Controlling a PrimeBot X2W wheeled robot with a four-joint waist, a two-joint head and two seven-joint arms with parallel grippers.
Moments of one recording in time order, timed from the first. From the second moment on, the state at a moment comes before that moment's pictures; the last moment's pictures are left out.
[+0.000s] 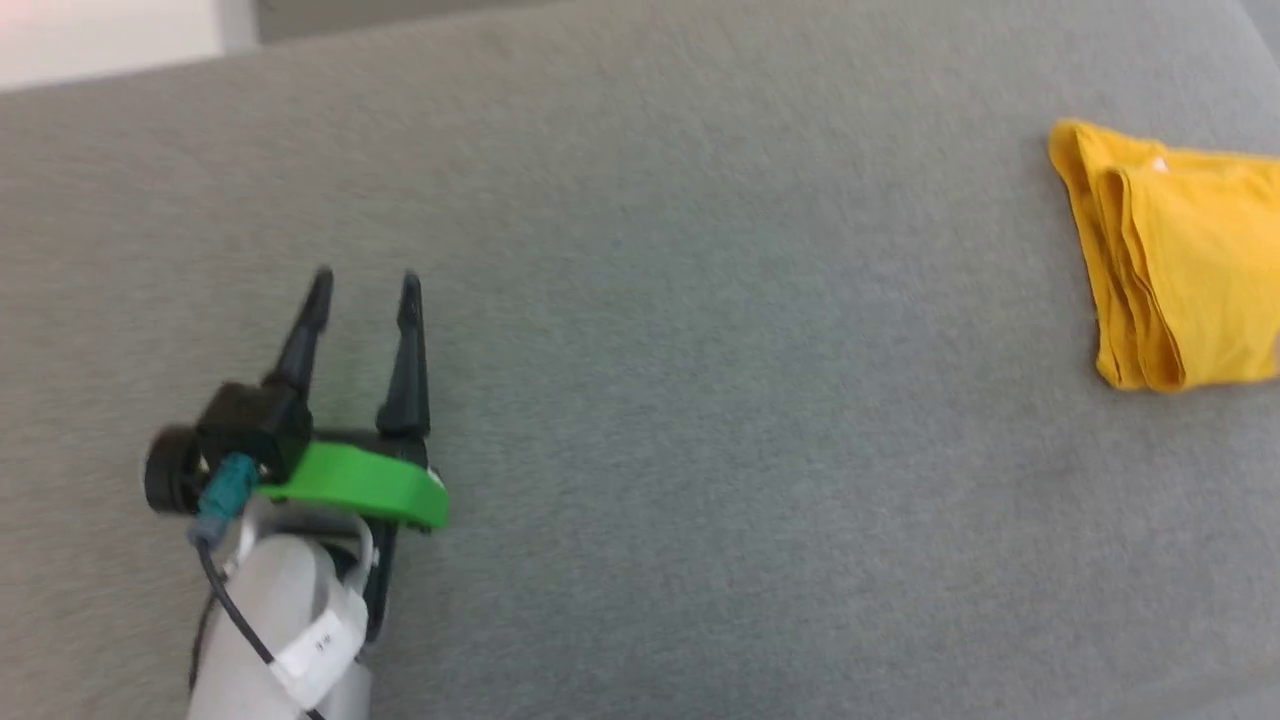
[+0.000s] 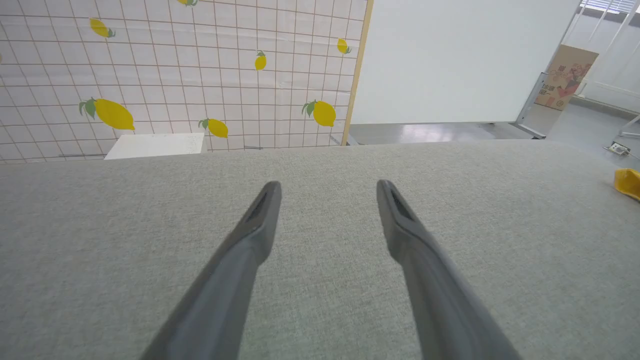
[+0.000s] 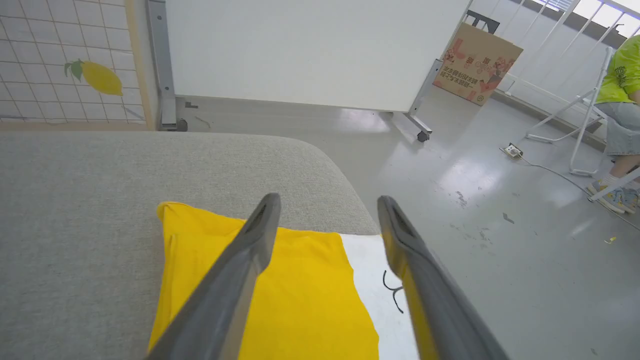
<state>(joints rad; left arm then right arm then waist) -0.29 0.11 -0.05 0.15 -0.16 -0.09 -0.25 -0.68 -0.37 -0.31 0.74 -0.03 0.13 -0.19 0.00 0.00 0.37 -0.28</state>
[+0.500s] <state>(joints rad) -0.17 0.07 -0.07 0.21 -0.19 -0.10 -0.26 -0.20 -0.24 -0.08 0.18 0.21 0.13 -0.12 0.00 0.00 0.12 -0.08</state>
